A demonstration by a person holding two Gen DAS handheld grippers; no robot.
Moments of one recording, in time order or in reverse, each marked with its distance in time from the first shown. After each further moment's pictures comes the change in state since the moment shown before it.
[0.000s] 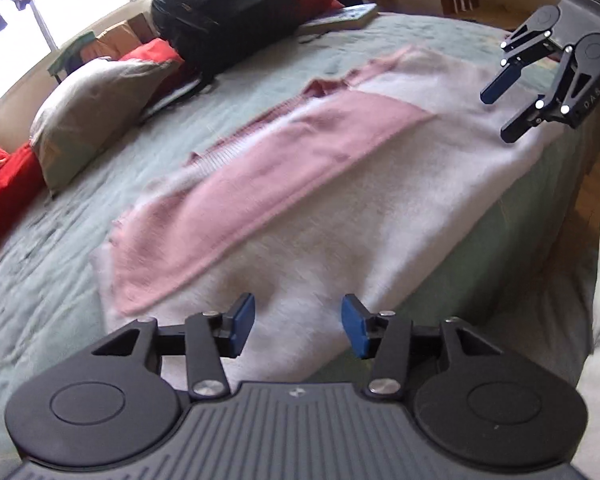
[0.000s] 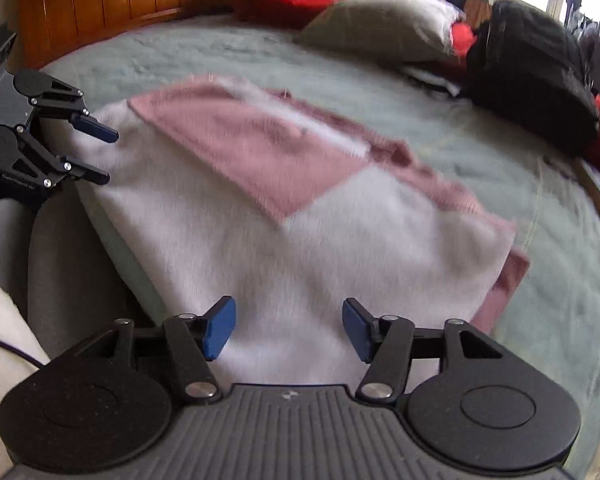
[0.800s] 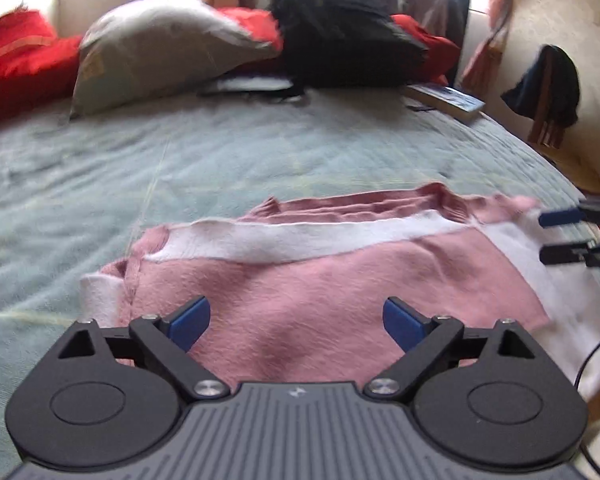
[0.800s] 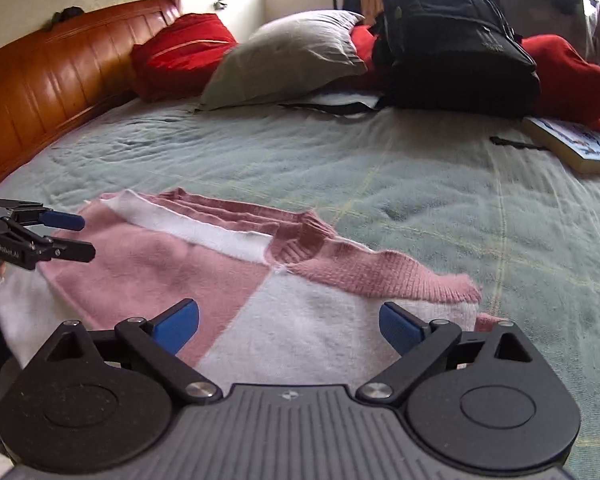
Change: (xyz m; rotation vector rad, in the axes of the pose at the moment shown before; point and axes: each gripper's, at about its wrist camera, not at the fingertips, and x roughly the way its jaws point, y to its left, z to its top) left arm 0.097 0.110 0.034 -0.564 0.000 -0.106; right arm 0.051 -0.079 0.040 0.354 -0.117 -0.066
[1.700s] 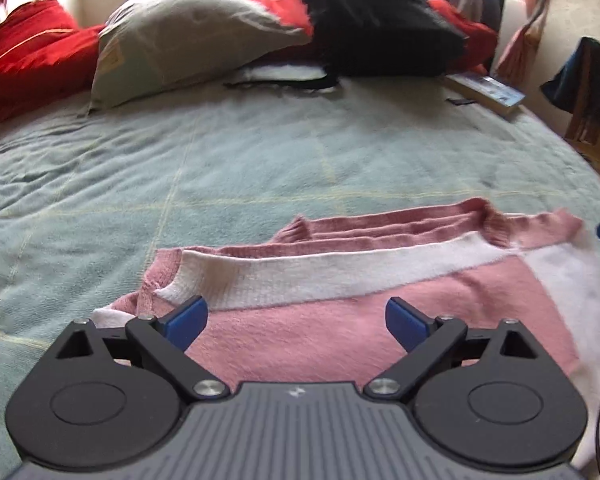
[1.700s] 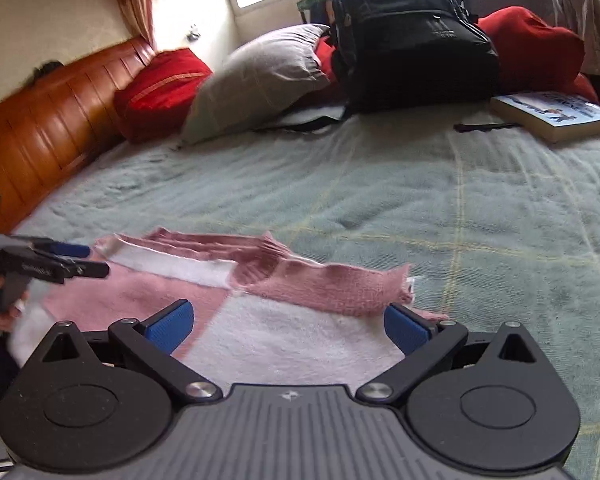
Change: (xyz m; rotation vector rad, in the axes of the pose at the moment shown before) left arm -0.007 -0.028 0.028 0.038 0.029 0.071; right arm -0.036 -0.049 0.001 0.157 -0.056 0.110
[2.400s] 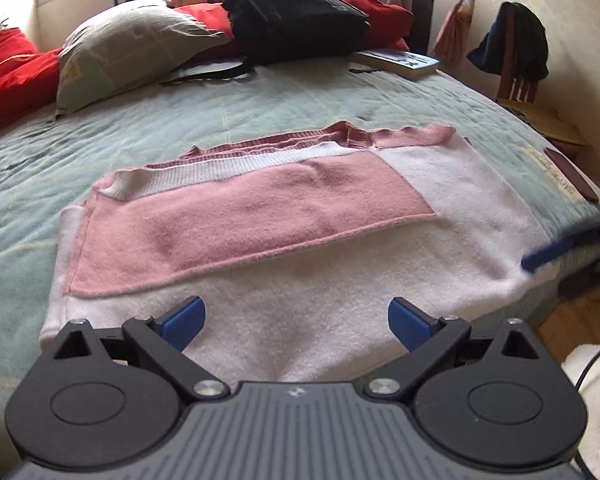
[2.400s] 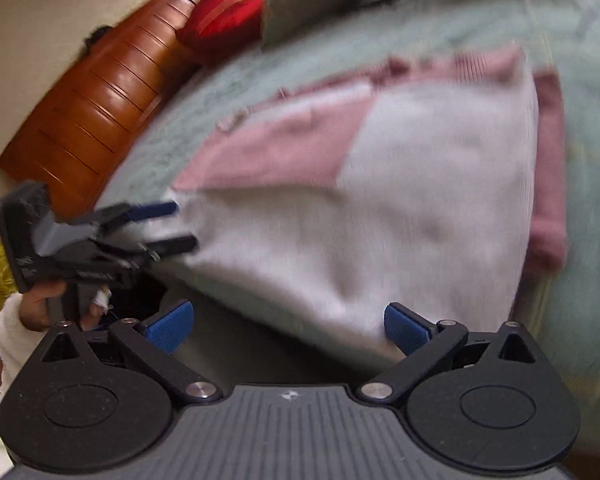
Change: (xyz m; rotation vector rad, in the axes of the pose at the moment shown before) left arm -0.079 -0.069 -0.099 0.099 -0.005 -0.056; right arm -0.029 0.055 -0.095 0.176 0.316 0.240
